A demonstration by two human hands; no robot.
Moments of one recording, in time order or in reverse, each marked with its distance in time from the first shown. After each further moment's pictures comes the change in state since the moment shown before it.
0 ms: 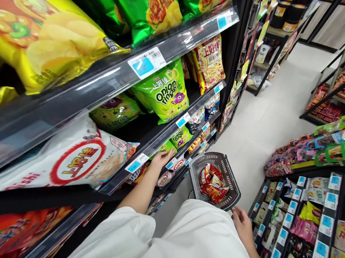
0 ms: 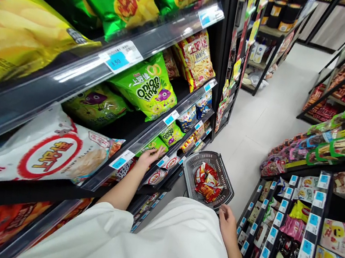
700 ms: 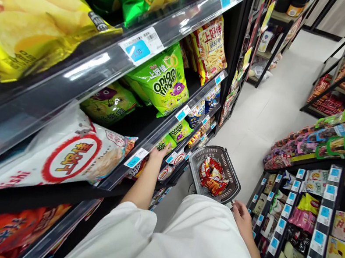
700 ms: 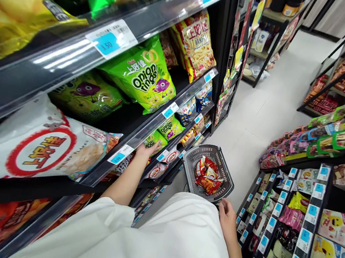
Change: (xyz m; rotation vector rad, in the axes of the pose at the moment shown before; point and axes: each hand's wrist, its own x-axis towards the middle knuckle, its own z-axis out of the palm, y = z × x) left_hand 0.006 0.016 0.000 0.204 0.178 0.149; right_hand -0.013 -0.006 0.008 0.014 0.033 0.015
